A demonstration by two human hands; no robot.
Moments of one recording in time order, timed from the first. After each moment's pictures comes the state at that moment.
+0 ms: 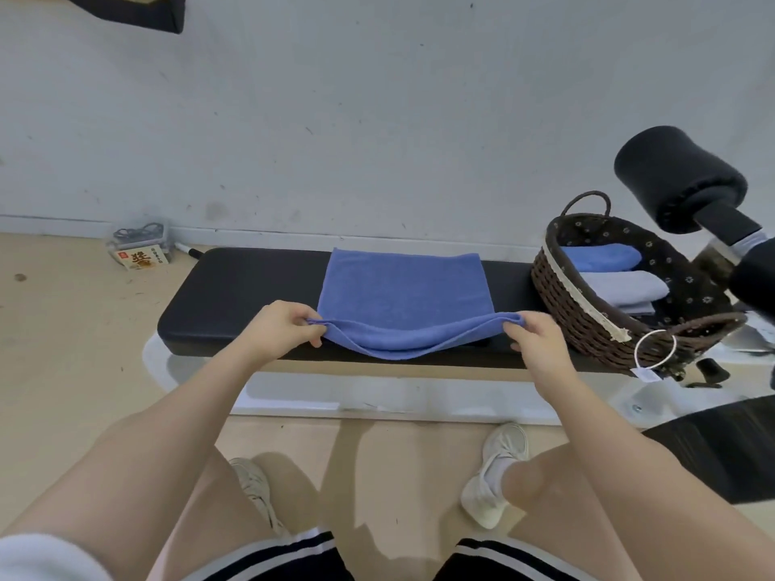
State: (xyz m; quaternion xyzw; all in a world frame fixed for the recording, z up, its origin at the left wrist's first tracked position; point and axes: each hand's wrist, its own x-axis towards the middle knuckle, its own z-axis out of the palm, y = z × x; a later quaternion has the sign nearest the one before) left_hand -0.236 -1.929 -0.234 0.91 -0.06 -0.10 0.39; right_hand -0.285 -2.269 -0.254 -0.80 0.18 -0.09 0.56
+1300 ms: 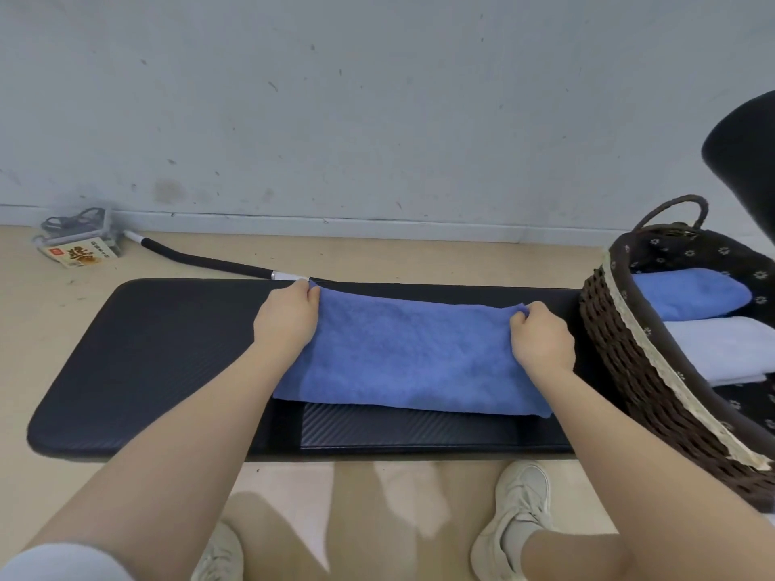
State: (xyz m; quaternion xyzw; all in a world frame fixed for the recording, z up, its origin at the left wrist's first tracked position) left_hand -0.046 -1.994 -0.295 0.97 0.05 -0.01 0.24; right_hand -0.109 -2.284 -0.289 -0.92 0.32 -0.01 0.22
